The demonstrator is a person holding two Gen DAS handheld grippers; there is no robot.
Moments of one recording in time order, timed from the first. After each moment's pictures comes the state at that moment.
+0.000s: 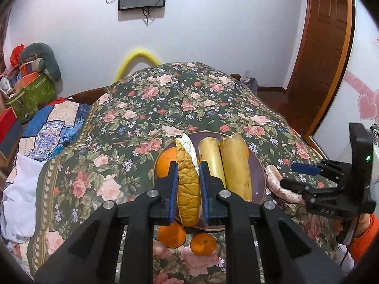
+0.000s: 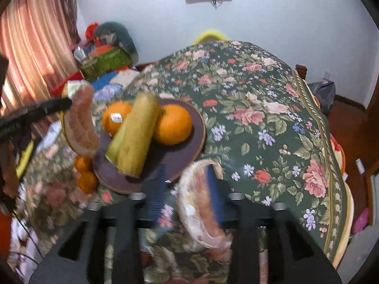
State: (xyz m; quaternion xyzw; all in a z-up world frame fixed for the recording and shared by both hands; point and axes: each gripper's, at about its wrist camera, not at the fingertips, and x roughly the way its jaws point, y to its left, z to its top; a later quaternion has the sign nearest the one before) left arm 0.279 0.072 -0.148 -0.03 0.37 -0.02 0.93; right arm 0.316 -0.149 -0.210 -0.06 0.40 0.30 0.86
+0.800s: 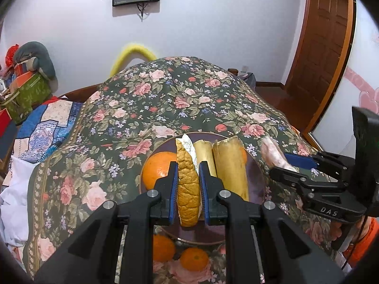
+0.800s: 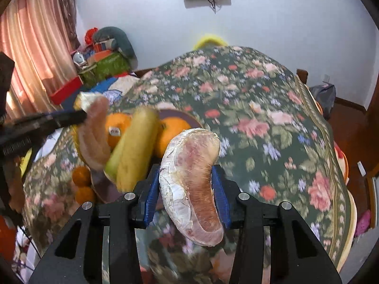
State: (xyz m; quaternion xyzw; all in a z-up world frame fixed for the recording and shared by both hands) left arm 0.308 0.059 -0.160 -0.02 0.38 -0.03 0.92; right arm 0.334 -0.130 -0.195 -0.03 0.38 0.32 0.87
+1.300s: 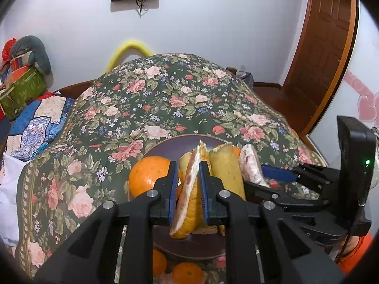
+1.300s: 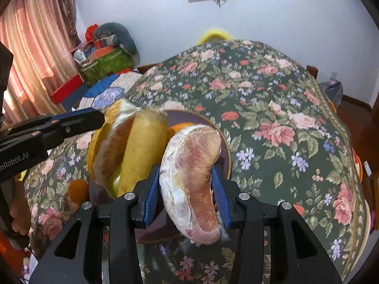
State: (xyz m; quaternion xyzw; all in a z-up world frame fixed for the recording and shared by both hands) left arm 0.326 0.057 -0.173 -0.04 0.39 -0.03 0.92; right arm 0.350 -0.102 -0.218 -0.03 0.40 0.33 0.85
